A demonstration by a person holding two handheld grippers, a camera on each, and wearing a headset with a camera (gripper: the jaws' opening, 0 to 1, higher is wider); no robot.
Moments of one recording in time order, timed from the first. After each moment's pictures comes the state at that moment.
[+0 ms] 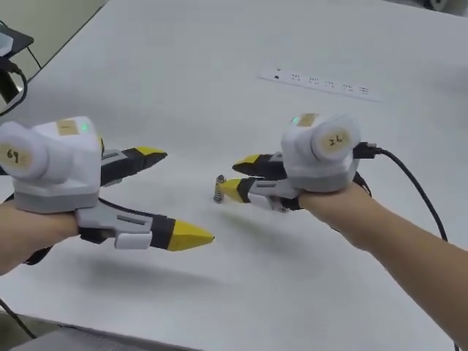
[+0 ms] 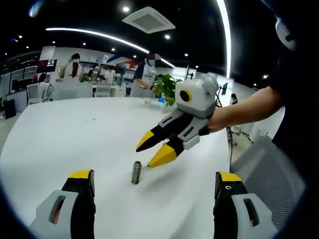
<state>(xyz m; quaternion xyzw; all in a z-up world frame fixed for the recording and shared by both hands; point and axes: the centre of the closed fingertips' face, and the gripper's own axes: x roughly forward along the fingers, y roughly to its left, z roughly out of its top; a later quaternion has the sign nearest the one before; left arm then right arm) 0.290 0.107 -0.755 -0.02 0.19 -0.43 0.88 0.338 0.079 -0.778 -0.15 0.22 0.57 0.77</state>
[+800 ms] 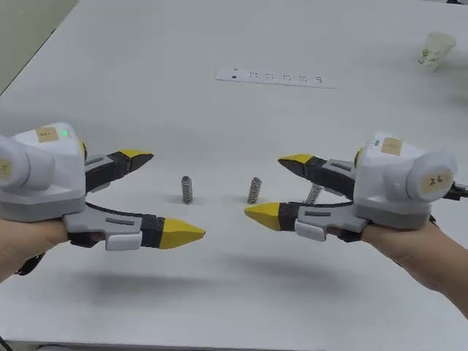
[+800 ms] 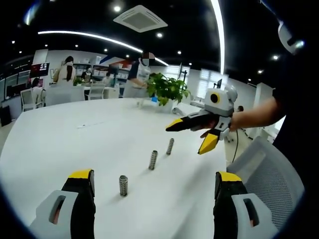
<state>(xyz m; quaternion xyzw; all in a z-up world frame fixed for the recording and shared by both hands) 0.289 0.073 -0.743 0.00 0.18 -0.45 0.87 0.300 -0.029 -0.743 -0.07 0.16 0.52 0.84</state>
